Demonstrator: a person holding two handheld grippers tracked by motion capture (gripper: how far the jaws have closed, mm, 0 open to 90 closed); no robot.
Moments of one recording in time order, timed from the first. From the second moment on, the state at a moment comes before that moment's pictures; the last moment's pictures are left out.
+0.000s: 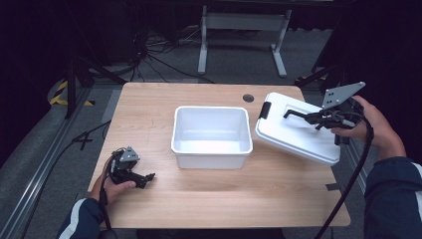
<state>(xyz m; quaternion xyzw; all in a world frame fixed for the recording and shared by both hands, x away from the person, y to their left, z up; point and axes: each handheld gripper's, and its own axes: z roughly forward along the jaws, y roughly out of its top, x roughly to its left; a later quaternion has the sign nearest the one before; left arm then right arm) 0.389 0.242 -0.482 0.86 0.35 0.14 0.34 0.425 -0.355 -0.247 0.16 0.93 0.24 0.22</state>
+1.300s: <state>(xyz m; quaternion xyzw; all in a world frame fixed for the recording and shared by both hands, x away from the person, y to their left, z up) 0.389 0.242 -0.482 0.86 0.36 0.14 0.35 0.454 -0.345 -0.346 0.17 0.94 0.23 0.15</state>
